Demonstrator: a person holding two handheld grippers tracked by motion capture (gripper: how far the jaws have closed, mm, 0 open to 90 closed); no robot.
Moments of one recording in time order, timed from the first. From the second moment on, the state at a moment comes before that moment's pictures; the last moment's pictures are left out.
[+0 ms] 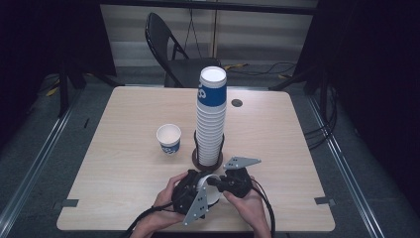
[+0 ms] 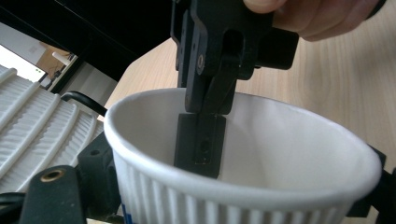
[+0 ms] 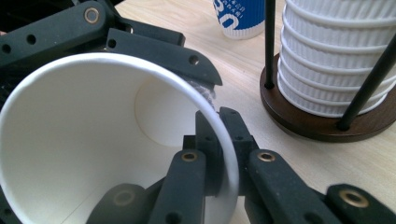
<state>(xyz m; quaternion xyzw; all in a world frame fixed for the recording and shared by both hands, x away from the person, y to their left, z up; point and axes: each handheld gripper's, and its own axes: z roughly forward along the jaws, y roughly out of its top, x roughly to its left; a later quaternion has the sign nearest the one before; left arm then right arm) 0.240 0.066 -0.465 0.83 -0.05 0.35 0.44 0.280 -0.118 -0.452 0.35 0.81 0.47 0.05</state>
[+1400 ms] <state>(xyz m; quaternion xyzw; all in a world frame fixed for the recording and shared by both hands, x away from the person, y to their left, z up) 0.290 0.170 -0.454 0.72 0.27 0.21 0.60 0.254 -0.169 -0.471 0.43 0.68 0.55 0.25</state>
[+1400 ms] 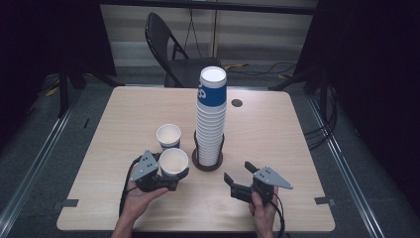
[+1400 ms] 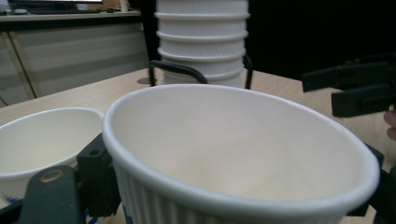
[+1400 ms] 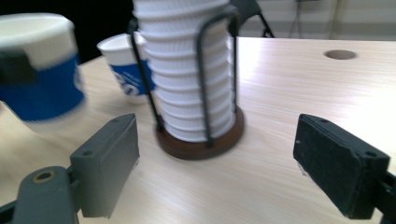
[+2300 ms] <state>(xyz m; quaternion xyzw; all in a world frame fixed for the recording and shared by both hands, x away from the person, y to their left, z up) 0.333 0.253 -0.467 0.64 0.43 0.27 0.58 0.251 -0.178 -0.495 0.44 0.65 0.54 0.30</state>
